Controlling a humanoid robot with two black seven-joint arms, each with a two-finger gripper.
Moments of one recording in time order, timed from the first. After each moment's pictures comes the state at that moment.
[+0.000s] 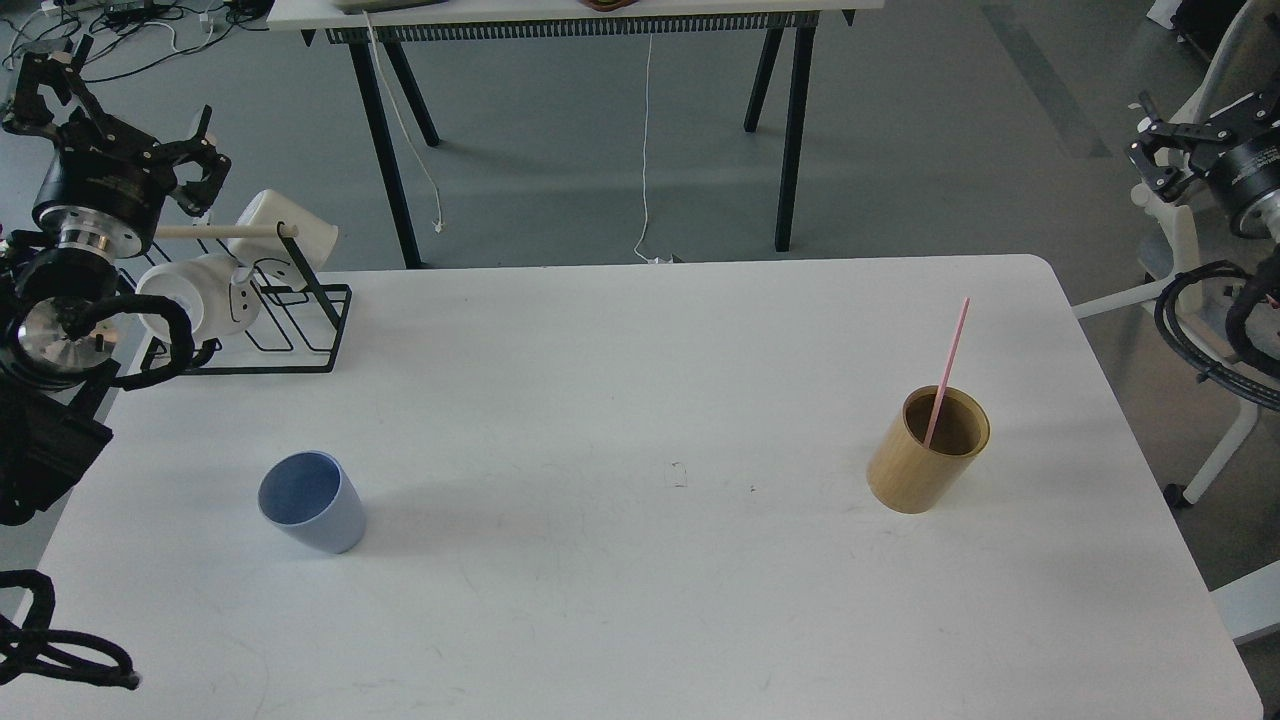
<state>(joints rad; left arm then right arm) -0.81 0.44 -0.85 -0.43 -0.13 -0.49 -0.30 0.85 -0.50 0.98 0.43 0.10 0.49 0.10</state>
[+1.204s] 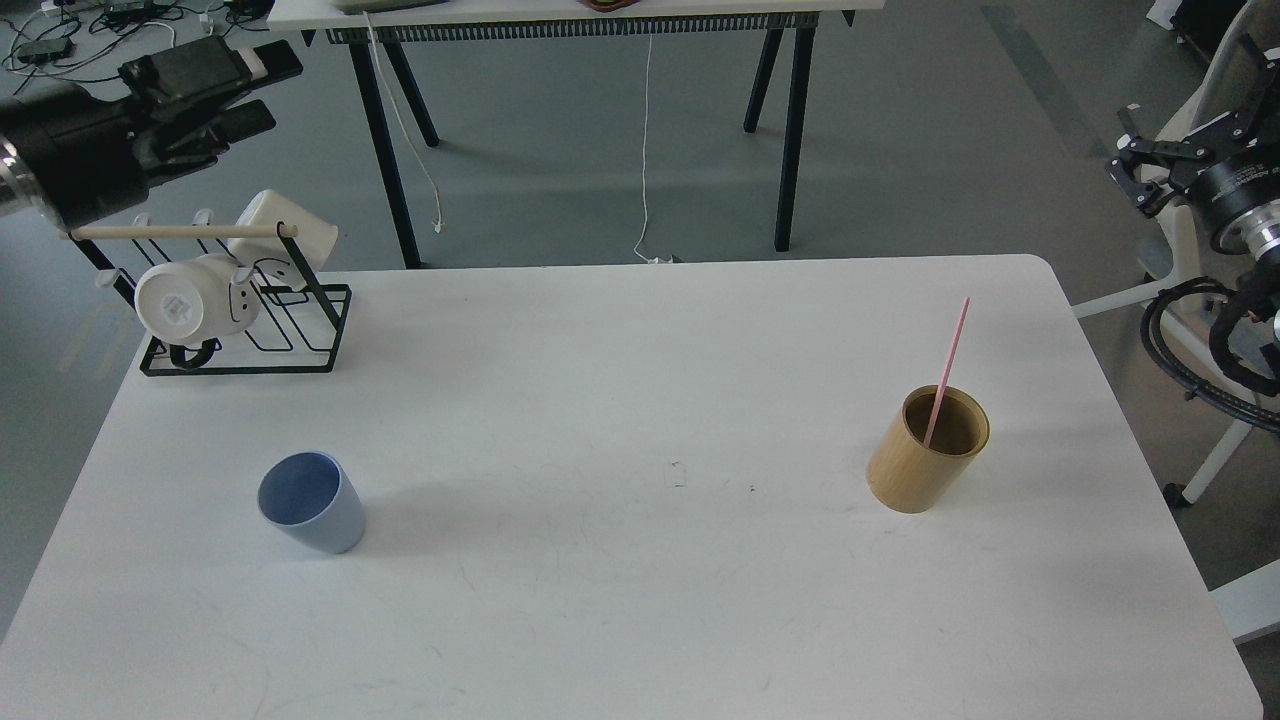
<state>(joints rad) -0.75 1.04 -0.78 -1.37 1.19 -0.49 -0.32 0.81 -0.50 1.00 0.48 0.10 0.49 0.11</state>
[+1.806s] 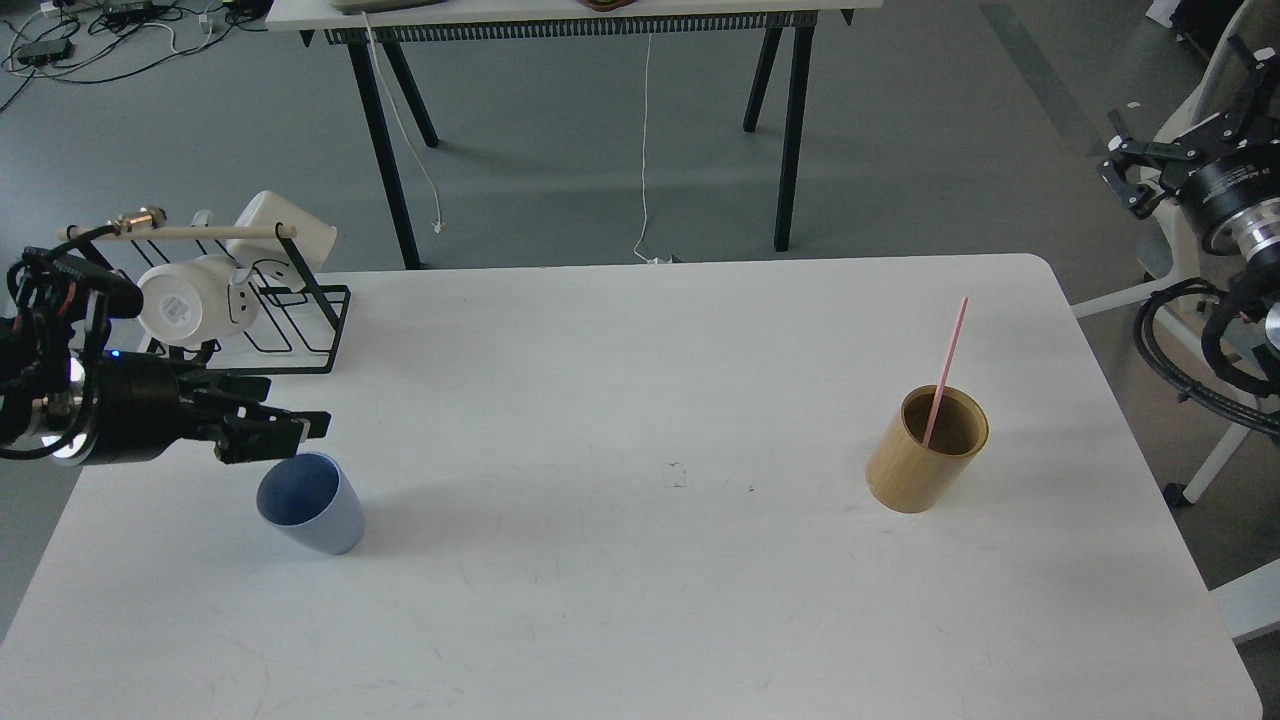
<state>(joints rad) -0.71 1.16 -0.35 -1.52 1.91 -0.43 -0.31 0.81 -0.48 0.98 0.48 0.10 0.49 0.11</state>
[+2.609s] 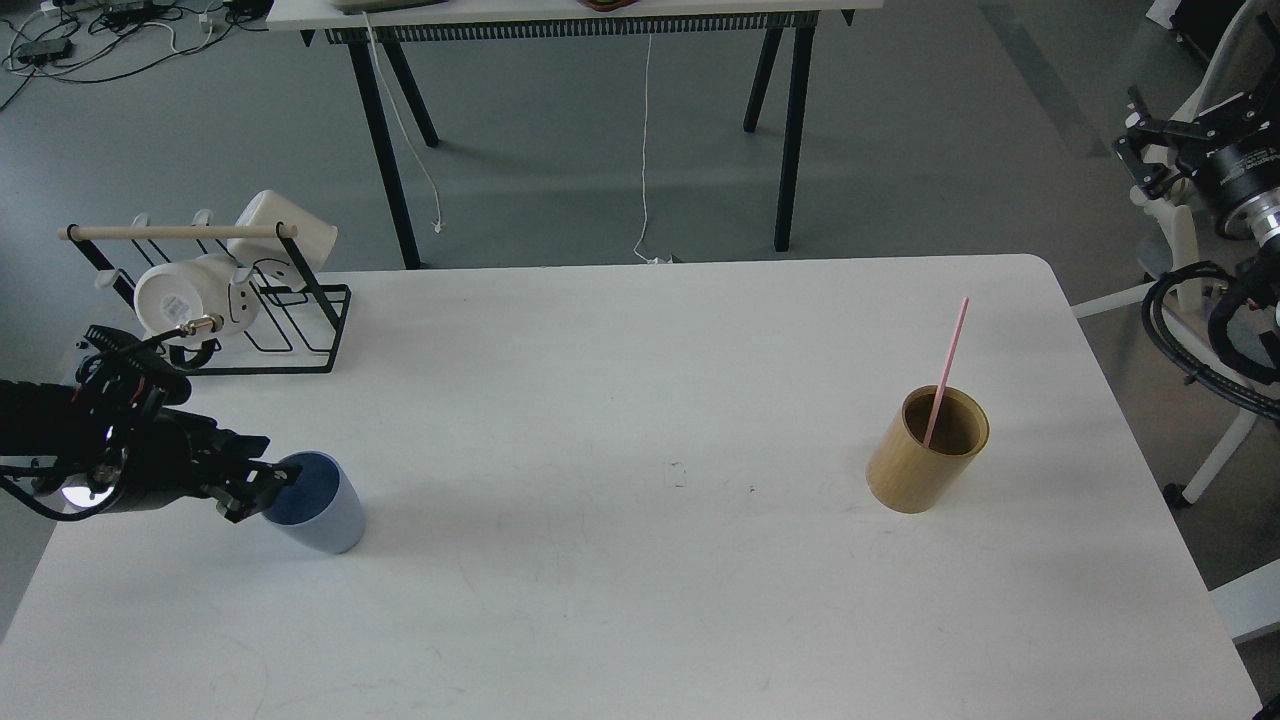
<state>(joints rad) -0.69 1.05 -0.30 -1.36 2.01 -0.37 -0.32 0.82 -0.48 1.05 0.48 0.10 0.49 0.11</state>
